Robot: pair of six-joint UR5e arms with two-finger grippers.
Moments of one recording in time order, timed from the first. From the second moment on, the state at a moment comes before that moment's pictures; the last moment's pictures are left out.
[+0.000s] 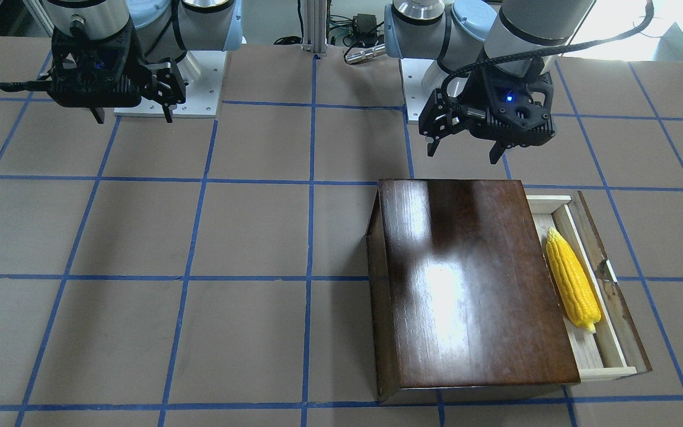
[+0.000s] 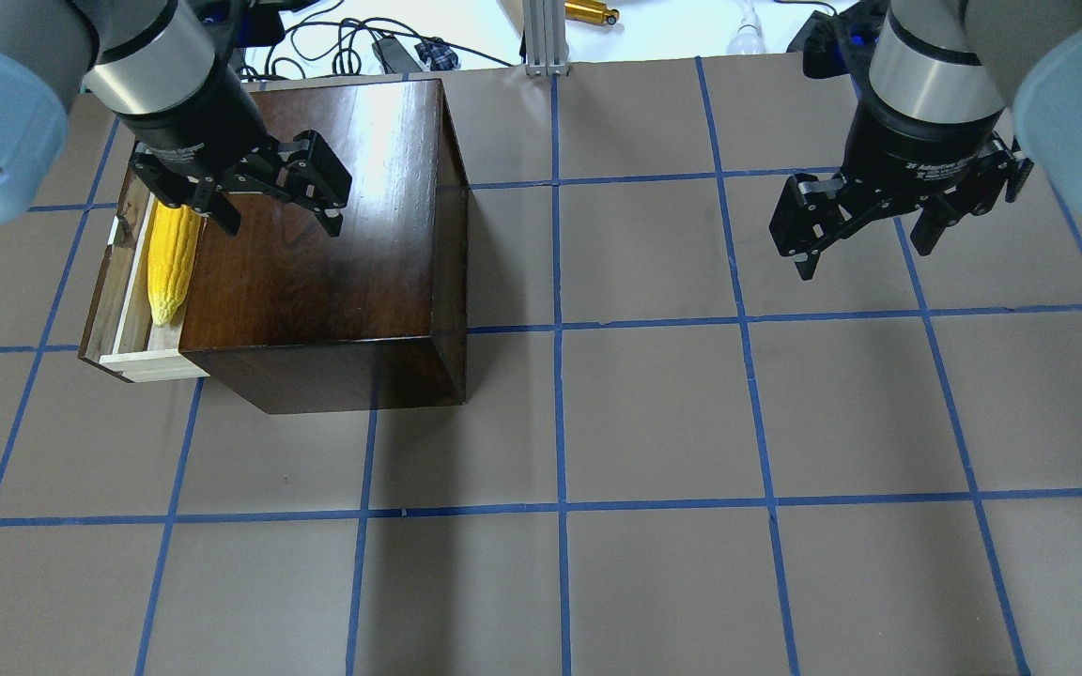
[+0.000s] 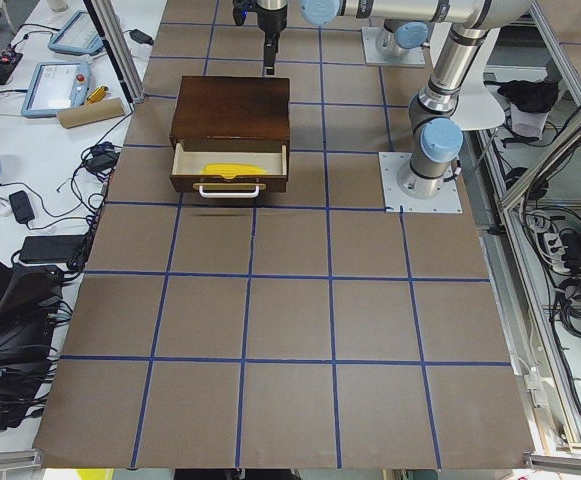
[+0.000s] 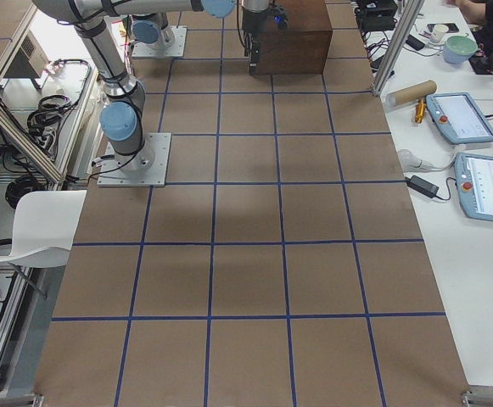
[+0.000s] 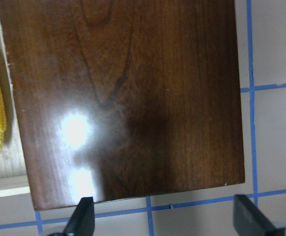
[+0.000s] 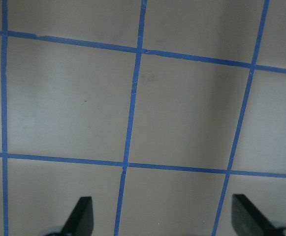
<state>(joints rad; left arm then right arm) -1.60 -1.58 -1.55 -1.57 1.53 0.06 1.61 -1.64 1.59 -1.46 -1.68 -0.08</state>
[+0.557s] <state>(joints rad) -1.61 -1.57 -1.55 -1.57 1.54 0.05 1.61 -1.64 1.59 -1.46 -1.68 -0.08</state>
